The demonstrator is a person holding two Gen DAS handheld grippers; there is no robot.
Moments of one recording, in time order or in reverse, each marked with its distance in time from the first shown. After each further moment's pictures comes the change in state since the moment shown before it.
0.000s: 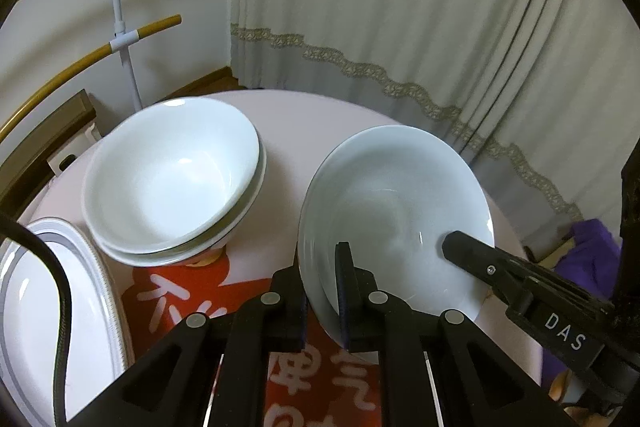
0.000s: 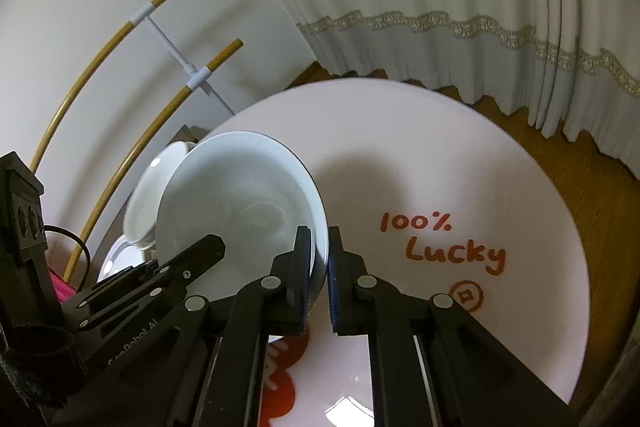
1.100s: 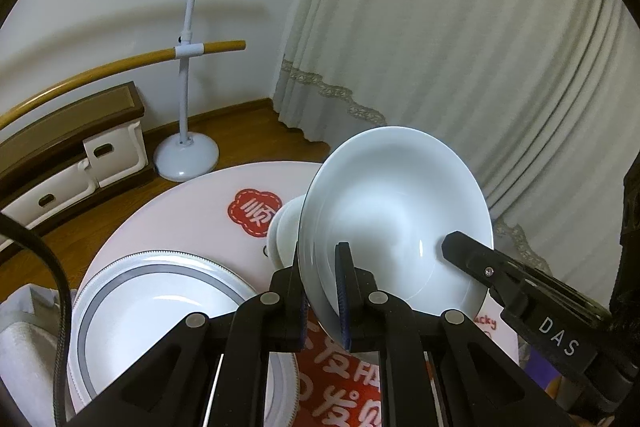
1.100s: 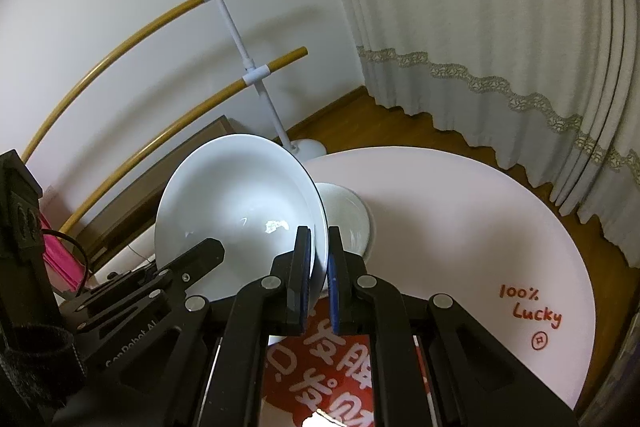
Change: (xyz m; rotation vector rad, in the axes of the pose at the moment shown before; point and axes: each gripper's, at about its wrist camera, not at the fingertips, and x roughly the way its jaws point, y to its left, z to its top) left arm -0.117 0.167 -0.026 -0.206 -0.153 0.017; right arm -0.002 0.159 0.022 -0.241 -0.042 0.012
